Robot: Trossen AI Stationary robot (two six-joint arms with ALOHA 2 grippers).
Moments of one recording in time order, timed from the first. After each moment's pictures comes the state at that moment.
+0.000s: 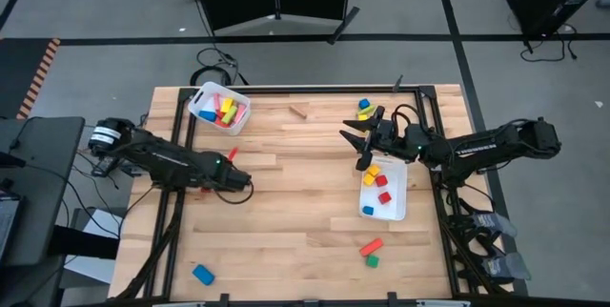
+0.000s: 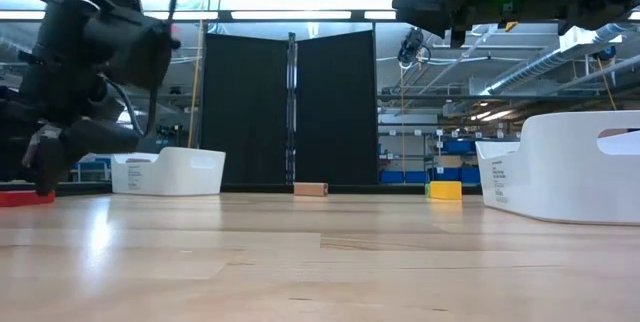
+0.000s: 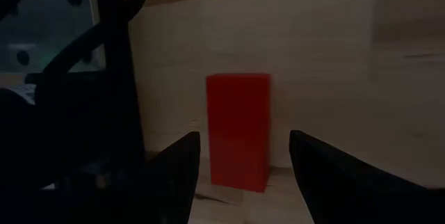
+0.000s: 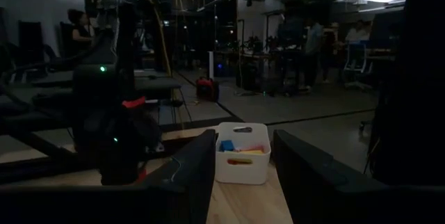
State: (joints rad) left arm -0.13 1.41 0.66 -1.13 -0.08 -1.66; right arm -0.07 1.11 0.43 0.80 0.28 -0.02
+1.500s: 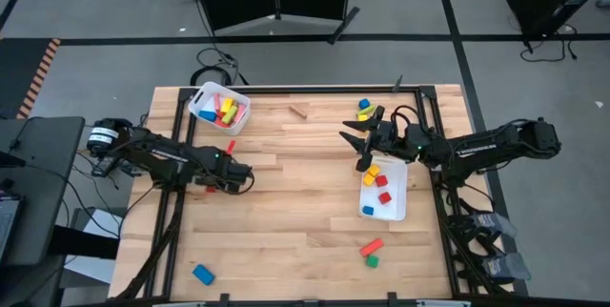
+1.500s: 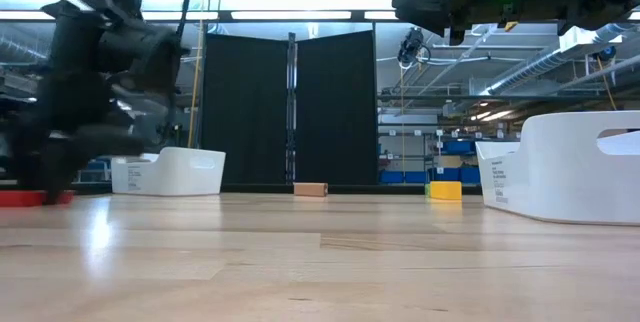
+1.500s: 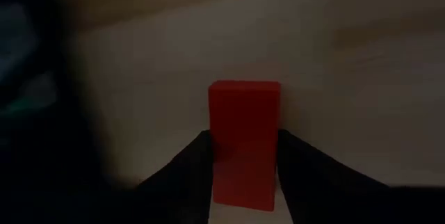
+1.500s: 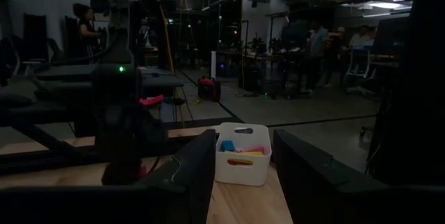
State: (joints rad) left arm -0.05 1.39 0.62 -1.00 -0.08 -1.47; right arm -0.07 1.11 0.43 0.80 0.26 -0.06
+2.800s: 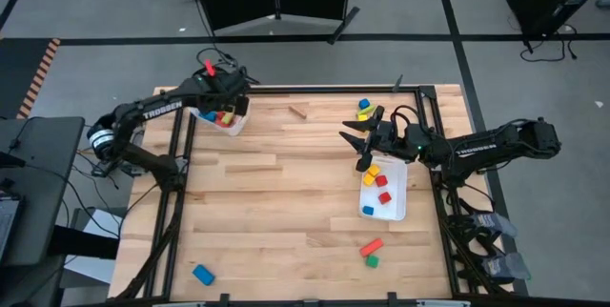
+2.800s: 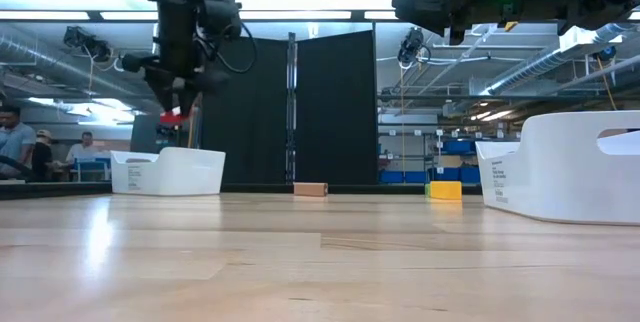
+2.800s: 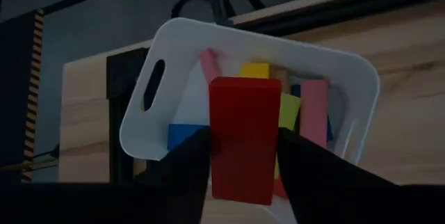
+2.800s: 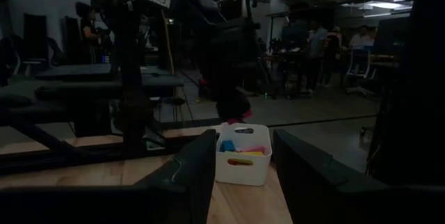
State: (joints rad) left arm 0.64 1.39 1.12 -1.04 -0.59 -0.68; right arm -0.07 1.11 0.43 0.80 0.26 -0.06
